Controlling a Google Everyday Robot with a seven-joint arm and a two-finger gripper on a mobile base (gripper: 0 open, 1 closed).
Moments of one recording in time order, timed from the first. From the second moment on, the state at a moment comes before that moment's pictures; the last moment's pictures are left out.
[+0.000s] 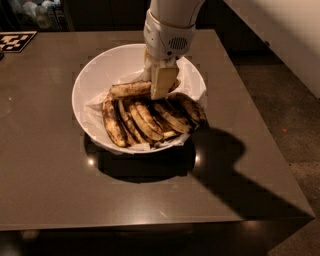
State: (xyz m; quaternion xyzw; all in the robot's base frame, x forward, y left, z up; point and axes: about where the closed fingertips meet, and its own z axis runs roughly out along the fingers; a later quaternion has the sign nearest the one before) arm 0.546 0.001 0.944 -0.81 0.57 0.03 0.12
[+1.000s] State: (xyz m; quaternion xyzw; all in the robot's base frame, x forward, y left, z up) arm 0.533 0.015 0.949 -0.82 0.56 0.04 0.14
